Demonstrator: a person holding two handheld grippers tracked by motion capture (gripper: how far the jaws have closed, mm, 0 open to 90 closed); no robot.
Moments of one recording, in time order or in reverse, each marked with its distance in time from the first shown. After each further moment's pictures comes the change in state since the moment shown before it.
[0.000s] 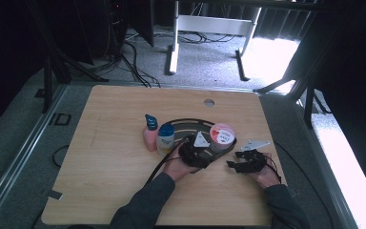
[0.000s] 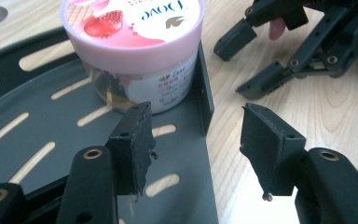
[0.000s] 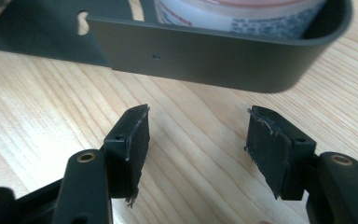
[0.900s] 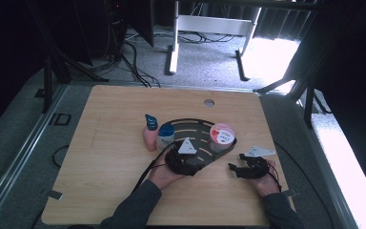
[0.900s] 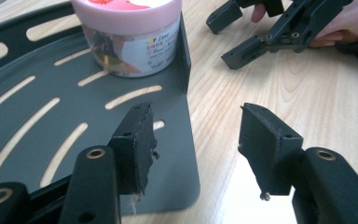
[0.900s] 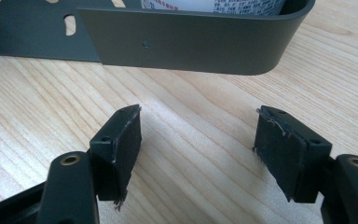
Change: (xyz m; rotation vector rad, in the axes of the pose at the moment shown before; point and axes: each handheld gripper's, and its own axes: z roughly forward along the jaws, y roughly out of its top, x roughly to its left) left arm -0.005 -0.027 -0.046 -0.011 -0.038 -0.021; right arm 0.011 -0.022 -0.005 -0.098 -0.082 0.055
